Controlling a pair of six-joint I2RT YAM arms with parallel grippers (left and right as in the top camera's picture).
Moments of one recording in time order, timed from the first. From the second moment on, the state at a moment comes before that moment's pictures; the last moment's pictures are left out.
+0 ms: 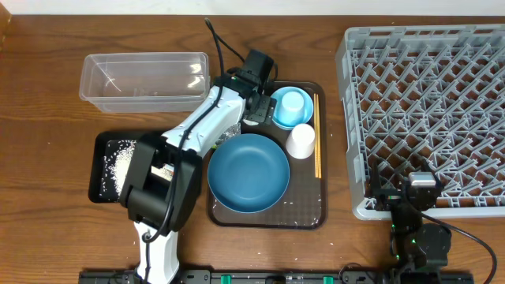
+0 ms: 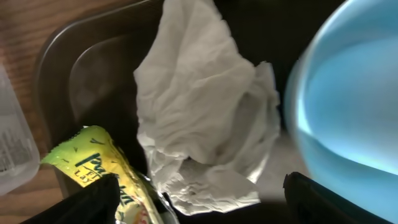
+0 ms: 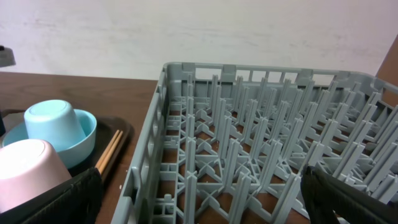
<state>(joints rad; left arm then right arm) -0.46 2.05 1.53 -0.69 -0.10 -0.15 0.02 0.01 0.01 -0.07 0.02 -0.03</state>
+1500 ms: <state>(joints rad) -0.54 1.94 1.53 -0.71 -0.06 -0.17 0.02 0.01 0.01 -0.07 0.02 -0.03</state>
